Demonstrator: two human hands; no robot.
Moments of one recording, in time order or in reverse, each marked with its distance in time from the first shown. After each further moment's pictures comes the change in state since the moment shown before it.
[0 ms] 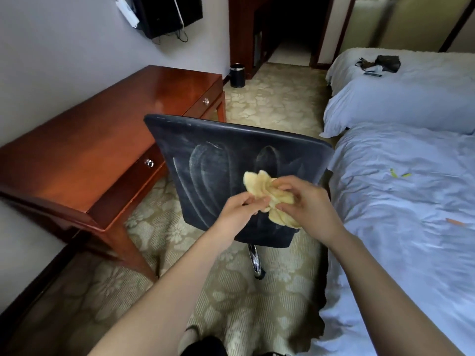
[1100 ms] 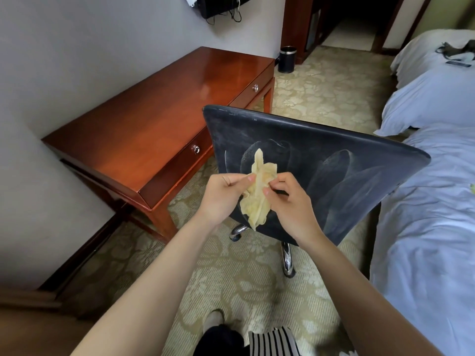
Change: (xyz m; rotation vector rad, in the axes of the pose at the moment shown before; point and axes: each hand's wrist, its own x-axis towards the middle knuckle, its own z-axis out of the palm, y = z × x) left_hand -0.007 0.011 -0.119 -0.010 0.314 0.240; right_hand 0.056 -0.060 0.116 0.516 -0.050 0.272
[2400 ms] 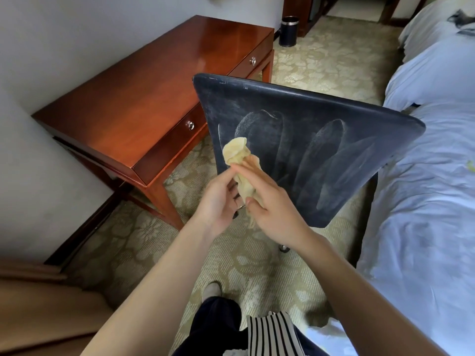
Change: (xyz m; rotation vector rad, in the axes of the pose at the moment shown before) left_hand -0.040 -0.028 0.021 -0.549 -0.040 -0.337; right_hand -0.050 -0.003 0.002 -0.222 -0.368 -0.266
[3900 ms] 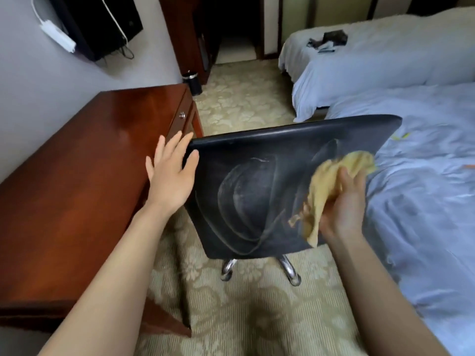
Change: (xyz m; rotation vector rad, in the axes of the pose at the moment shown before) left_hand 0.172 0.139 -0.062 1.380 -0.038 0.755; right_hand 0.076 0.056 -0.018 1.048 1.438 0.091
